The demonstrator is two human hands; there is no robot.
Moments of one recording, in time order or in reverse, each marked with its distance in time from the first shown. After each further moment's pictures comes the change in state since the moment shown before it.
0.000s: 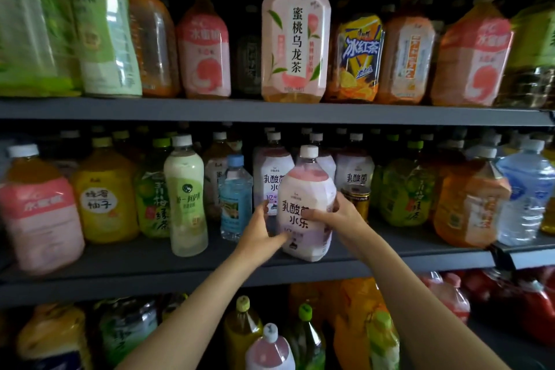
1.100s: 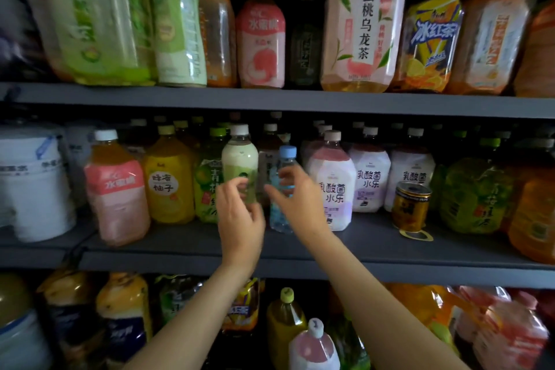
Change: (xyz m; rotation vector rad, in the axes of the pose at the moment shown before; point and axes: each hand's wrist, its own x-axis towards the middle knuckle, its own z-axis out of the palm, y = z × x) left_hand -0.044 -0.004 -0.076 0.288 0.828 0.372; right_hand -0.008 -0.038 0.152 -0.328 0.086 -0.517
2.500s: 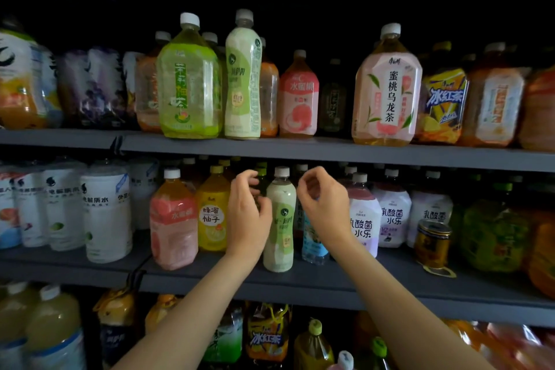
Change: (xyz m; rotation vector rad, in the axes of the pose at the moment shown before) left_hand 0.062 0.021 -0.076 -0.032 -0.071 0.064; right_hand 0.003 -0.084 -0.014 -0.063 0.186 -0.213
